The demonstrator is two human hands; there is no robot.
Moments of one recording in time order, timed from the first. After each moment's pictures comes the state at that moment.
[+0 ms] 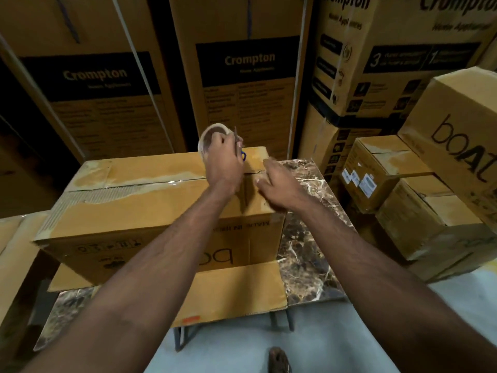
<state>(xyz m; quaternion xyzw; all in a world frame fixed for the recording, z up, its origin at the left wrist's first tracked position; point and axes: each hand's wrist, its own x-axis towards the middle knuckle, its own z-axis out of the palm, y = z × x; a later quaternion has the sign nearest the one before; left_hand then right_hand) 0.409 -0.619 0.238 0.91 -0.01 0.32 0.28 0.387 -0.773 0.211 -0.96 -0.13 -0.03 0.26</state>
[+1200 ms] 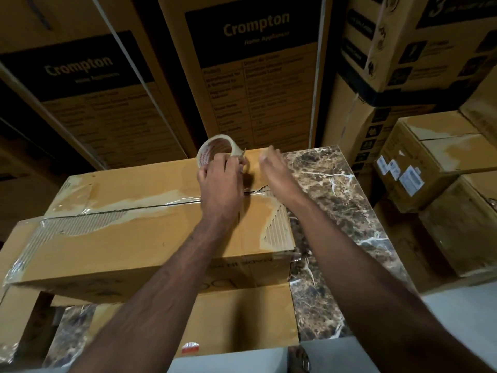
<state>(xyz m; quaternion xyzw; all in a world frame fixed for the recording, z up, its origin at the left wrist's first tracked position) 0.473 -0.634 0.191 0.97 0.00 0.23 0.12 0.519 -0.776 0.182 -0.78 0.00 0.11 0.61</state>
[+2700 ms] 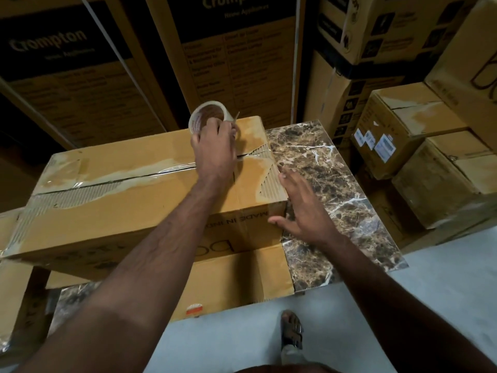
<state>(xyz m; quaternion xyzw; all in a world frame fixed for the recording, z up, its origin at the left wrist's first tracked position) 0.462 -0.631 0.186 0.96 -0.03 0.24 0.14 0.371 -0.838 0.092 -0.92 -0.20 -0.12 0.31</state>
